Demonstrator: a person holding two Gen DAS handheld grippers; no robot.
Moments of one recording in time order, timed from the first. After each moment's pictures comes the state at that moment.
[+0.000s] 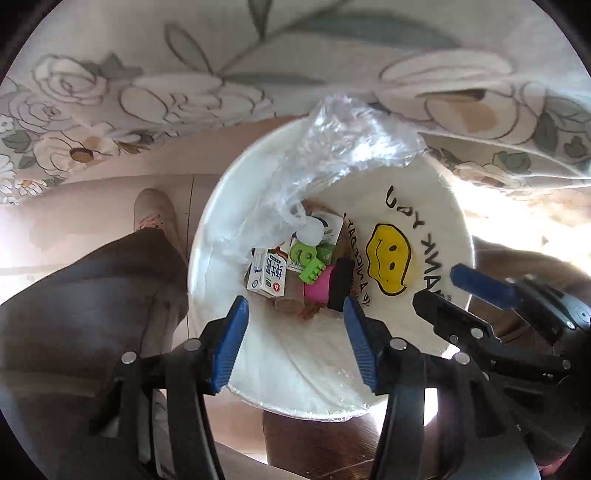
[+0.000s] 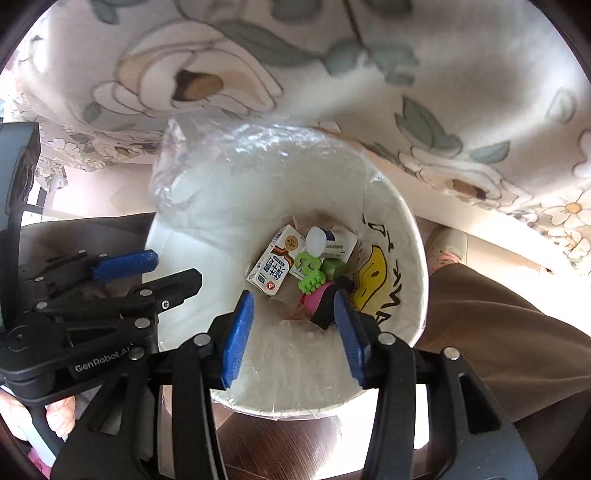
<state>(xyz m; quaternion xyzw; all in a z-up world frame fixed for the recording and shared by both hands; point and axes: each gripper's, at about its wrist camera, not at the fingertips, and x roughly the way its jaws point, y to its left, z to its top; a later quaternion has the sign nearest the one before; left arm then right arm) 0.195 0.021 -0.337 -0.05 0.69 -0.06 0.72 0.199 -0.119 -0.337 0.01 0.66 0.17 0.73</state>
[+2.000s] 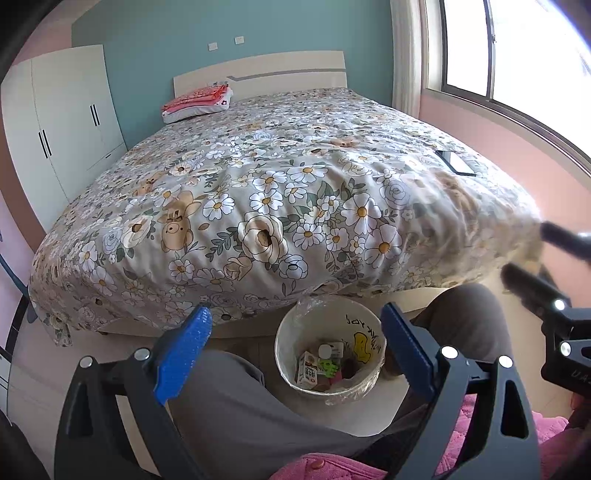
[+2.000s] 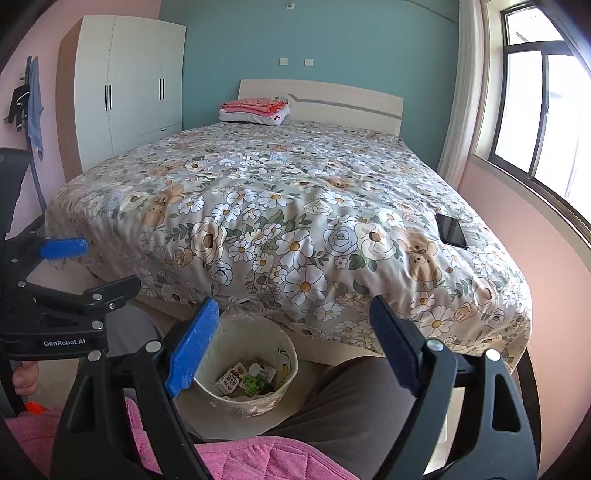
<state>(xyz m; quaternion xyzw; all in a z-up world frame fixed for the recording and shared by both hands) -0.002 0.012 -0.018 0.07 0.37 -0.06 0.93 -0.032 -0.167 -0.003 -0.07 0.31 0.07 0.95</state>
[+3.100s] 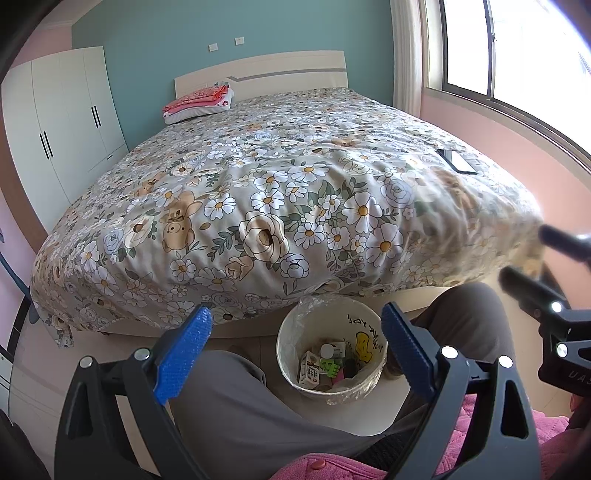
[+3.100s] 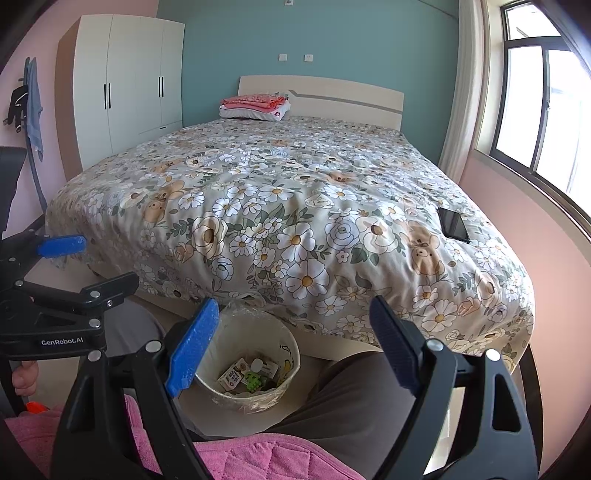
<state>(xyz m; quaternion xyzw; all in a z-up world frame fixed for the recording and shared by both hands) -0.003 0.012 -0.020 0.07 0.37 -0.05 0.93 -0.031 -0.167 -0.009 -0.06 0.31 0.07 0.94</state>
